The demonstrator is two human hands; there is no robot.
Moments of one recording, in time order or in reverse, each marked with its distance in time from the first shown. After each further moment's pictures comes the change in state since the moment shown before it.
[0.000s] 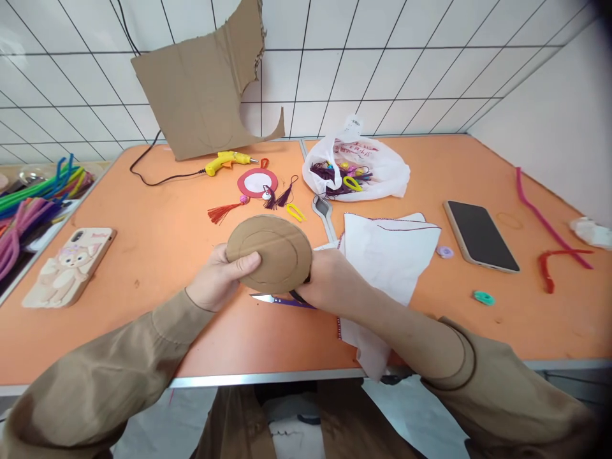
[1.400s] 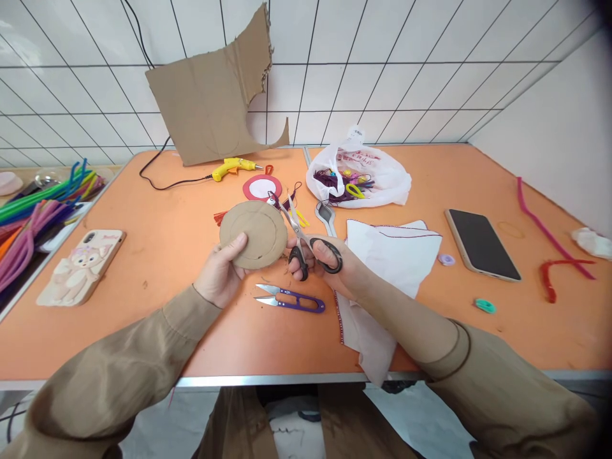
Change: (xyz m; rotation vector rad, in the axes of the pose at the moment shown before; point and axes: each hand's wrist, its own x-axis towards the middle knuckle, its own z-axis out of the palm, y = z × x) left_hand 0.011 0.003 0.000 -0.252 0.294 -0.037; right_hand 0.012 0.026 0.002 1.371 -0.108 0.188
